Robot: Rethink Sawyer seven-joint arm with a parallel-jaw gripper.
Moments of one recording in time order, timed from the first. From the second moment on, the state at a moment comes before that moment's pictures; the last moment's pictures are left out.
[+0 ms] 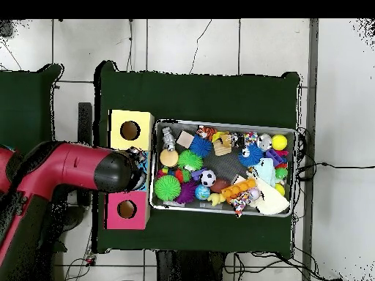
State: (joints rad) arm 0.71 -0.03 -0.93 1.03 -1.89 -1.03 3.86
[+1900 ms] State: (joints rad) arm 0.75 0.00 -0.93 1.03 -1.80 -0.97 3.86
